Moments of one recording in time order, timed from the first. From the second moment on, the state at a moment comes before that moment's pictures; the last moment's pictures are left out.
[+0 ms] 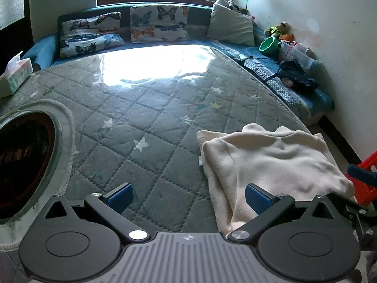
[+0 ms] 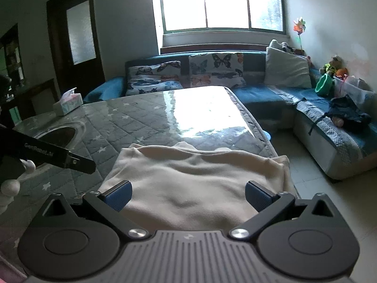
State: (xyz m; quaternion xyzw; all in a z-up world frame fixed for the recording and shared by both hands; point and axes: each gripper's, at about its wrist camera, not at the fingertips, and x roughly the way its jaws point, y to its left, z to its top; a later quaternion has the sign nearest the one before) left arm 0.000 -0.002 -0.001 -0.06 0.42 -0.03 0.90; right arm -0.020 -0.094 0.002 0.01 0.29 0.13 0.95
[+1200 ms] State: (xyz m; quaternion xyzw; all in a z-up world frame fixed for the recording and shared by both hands) left arm 0.077 -0.019 0.017 0.03 0.35 -0.14 0.92; right arm 0.120 -0.103 0.011 -0.05 0.32 0.15 0.94
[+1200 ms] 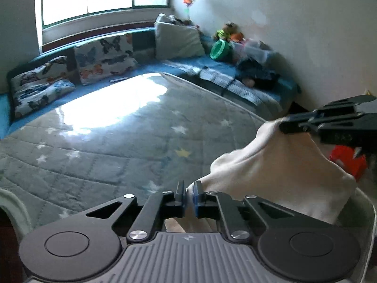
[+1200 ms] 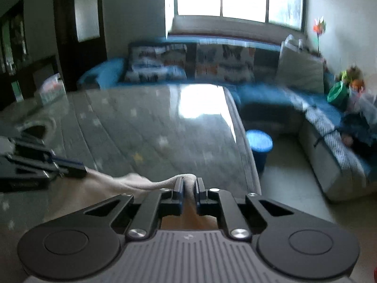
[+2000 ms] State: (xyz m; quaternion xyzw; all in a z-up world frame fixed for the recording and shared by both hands) left arm -0.047 0.094 0.089 -0.03 0.32 -0.08 0.94; right arm 0.021 -0.009 0.073 -0.05 0.23 0.34 0.91
